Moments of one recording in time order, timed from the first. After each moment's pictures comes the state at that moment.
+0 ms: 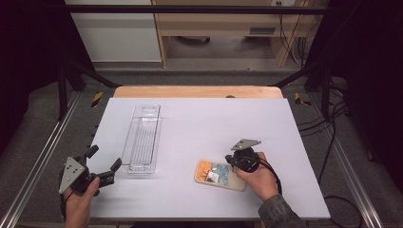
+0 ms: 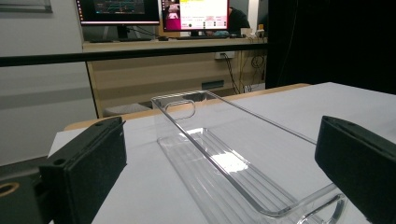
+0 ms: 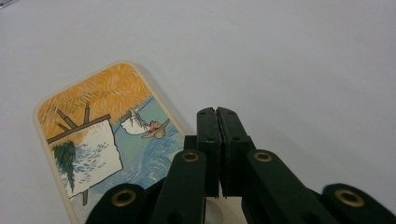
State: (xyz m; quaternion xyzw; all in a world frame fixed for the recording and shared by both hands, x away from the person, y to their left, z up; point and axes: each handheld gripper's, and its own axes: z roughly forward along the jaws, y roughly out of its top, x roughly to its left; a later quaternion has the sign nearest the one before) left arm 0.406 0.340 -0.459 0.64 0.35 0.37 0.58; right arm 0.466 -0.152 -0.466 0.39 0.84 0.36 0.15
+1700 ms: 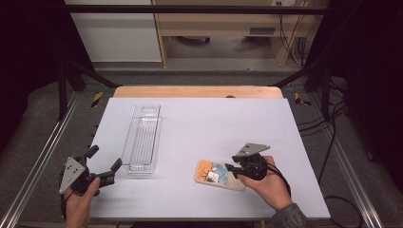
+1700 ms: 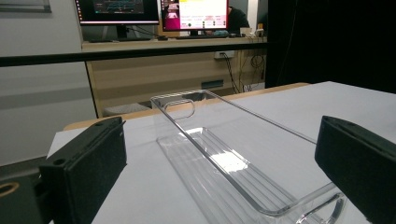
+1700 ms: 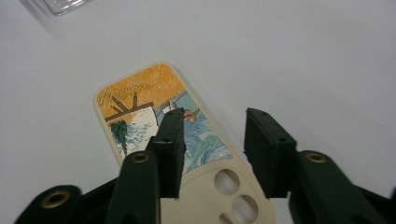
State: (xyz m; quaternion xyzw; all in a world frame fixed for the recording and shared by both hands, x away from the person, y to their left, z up) left arm 0.406 0.339 -0.459 0.64 0.35 0.37 0.58; right arm 0.438 -0.162 -0.442 0.35 0.84 0.38 0.15
